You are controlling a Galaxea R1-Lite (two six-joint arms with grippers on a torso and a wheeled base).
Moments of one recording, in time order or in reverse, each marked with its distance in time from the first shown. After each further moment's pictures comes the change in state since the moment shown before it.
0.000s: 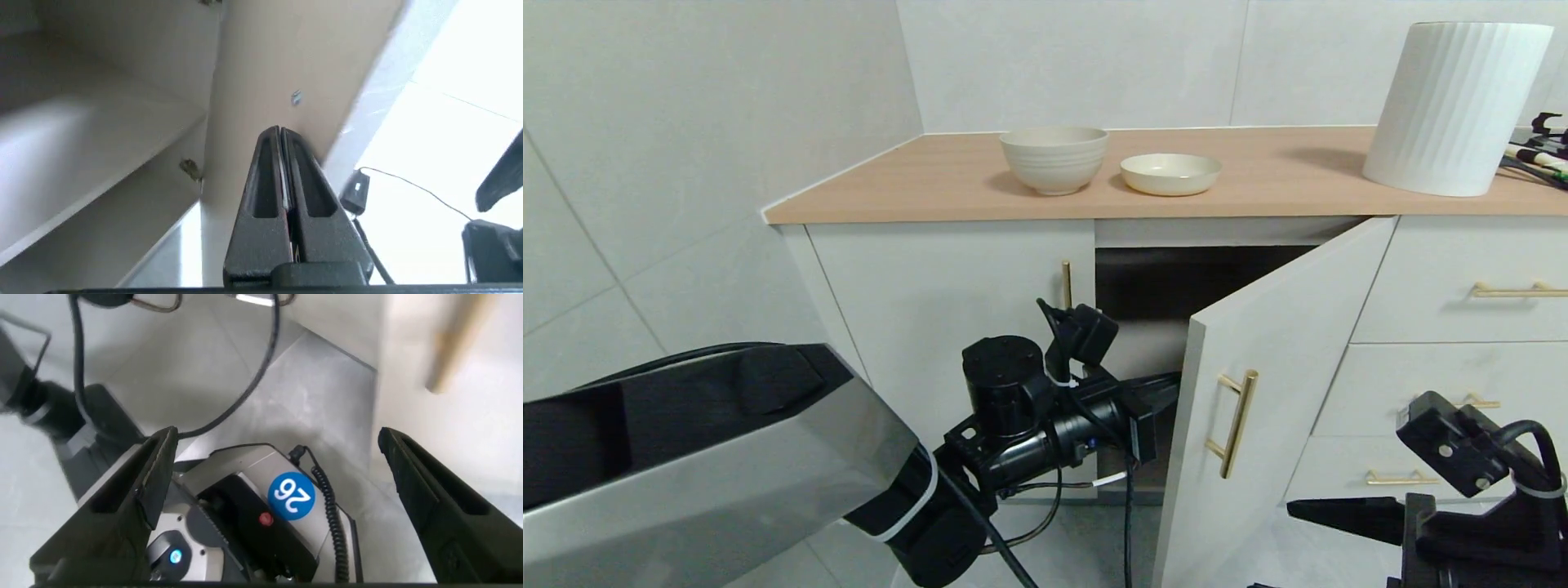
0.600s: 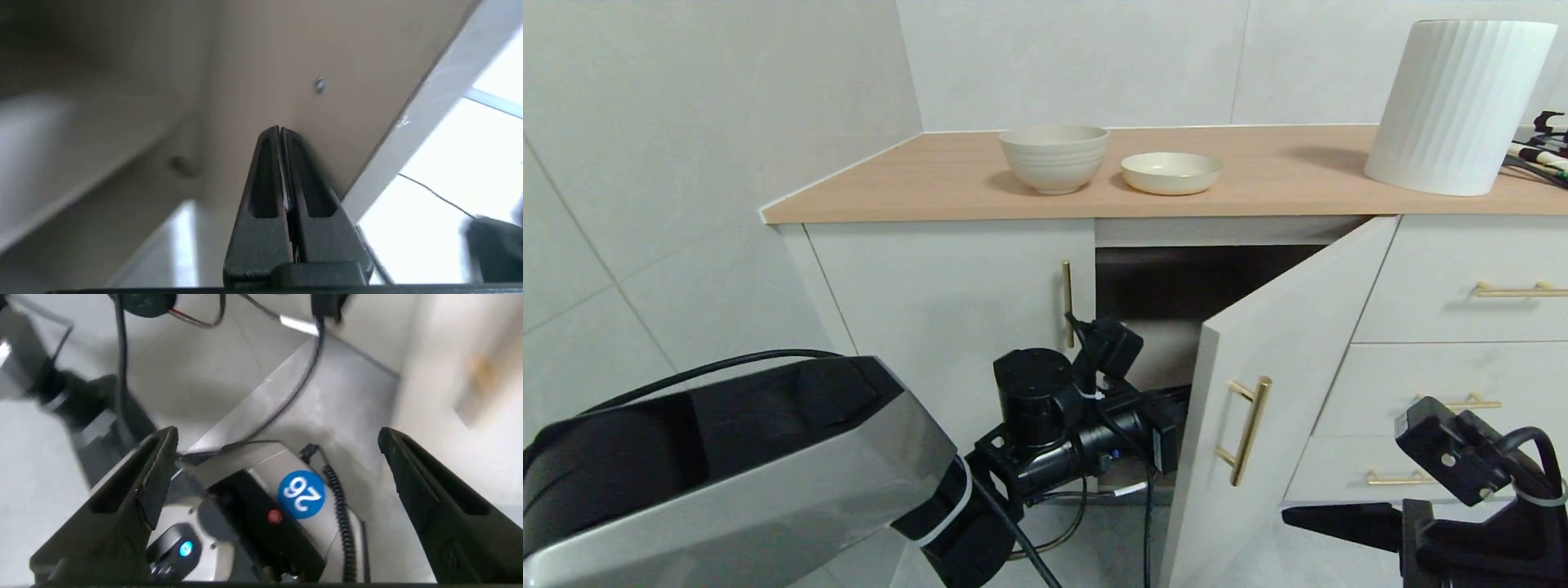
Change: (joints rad) left arm -0.054 0.057 -0.051 0.004 0.013 0.005; right arm 0.044 -0.006 0.003 -0.002 0.010 0.001
